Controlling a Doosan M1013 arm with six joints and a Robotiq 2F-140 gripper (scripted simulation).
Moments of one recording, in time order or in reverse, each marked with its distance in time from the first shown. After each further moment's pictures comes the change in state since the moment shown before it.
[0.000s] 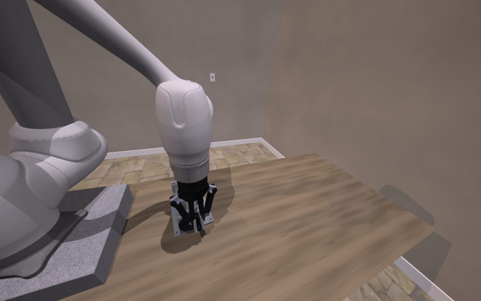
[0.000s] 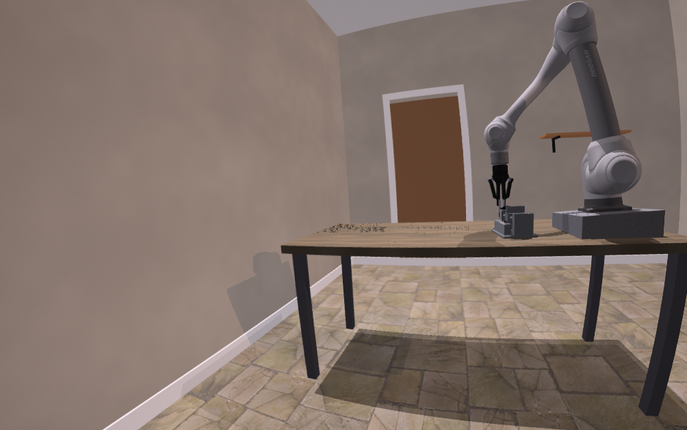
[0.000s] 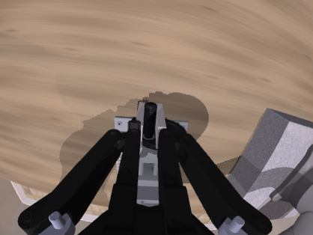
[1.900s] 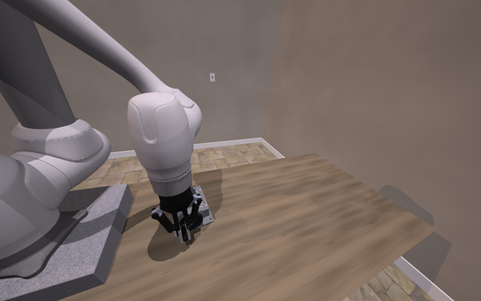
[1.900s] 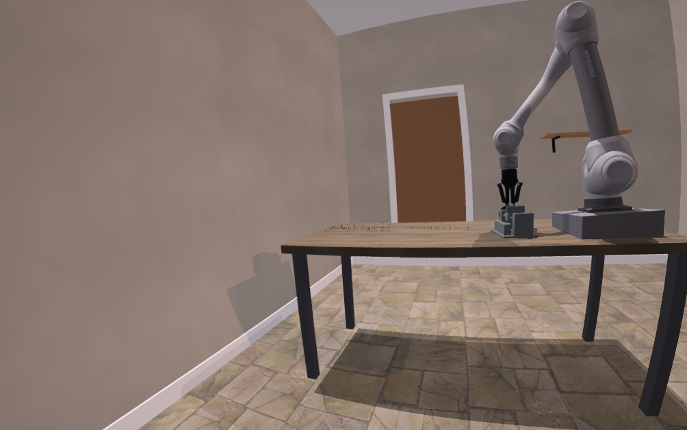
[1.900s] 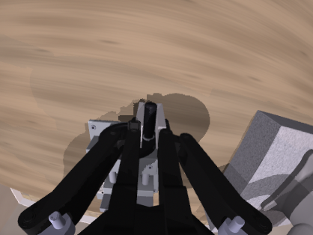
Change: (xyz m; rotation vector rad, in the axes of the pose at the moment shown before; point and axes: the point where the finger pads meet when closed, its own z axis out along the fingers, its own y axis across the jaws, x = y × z) arm 0.000 0.046 0.022 -0.001 0.000 0.000
